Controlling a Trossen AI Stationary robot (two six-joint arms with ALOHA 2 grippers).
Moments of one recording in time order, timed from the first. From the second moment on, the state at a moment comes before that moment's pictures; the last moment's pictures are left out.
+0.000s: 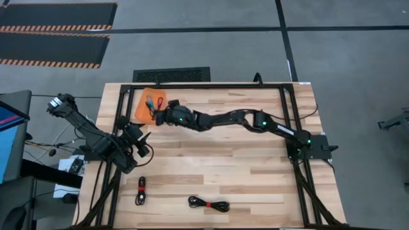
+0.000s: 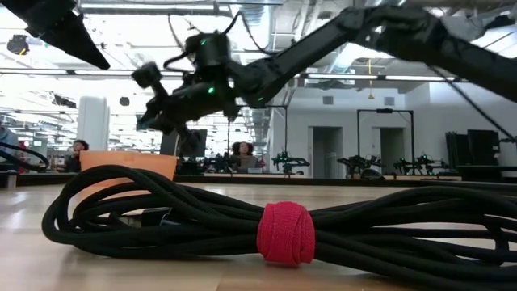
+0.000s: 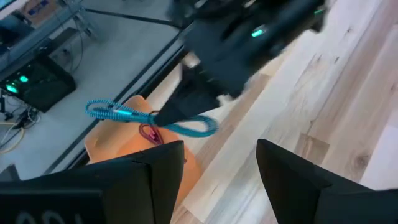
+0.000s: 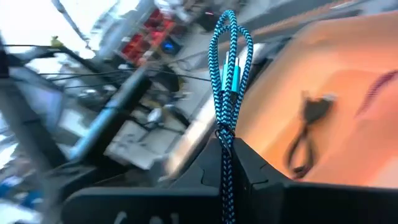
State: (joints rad) left arm -0.67 1.01 0.82 -1.39 -1.01 -1.22; right arm -0.14 2.60 2.08 0.41 0.26 0.88
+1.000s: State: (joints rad) left arm -0.67 1.01 0.82 -1.38 -1.01 -1.22; right arm -0.19 2.77 2.35 0.30 0.34 0.85
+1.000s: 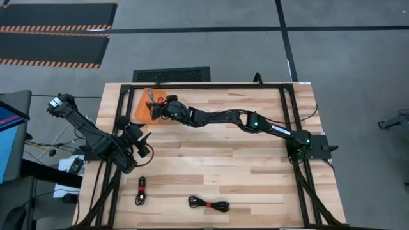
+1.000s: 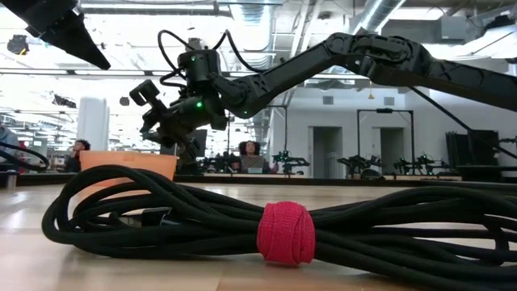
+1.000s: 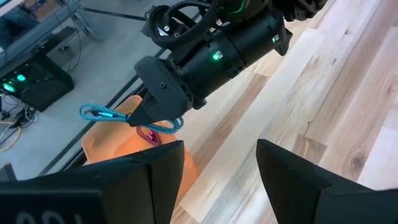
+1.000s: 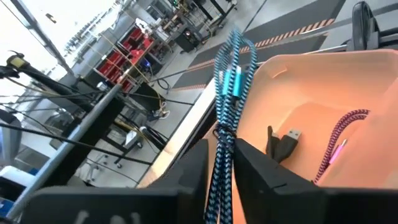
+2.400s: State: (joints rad) left arm -0.97 1.08 0.81 -1.38 -0.89 -1.46; right arm -0.02 2.65 2.35 -0.16 0.26 0.39
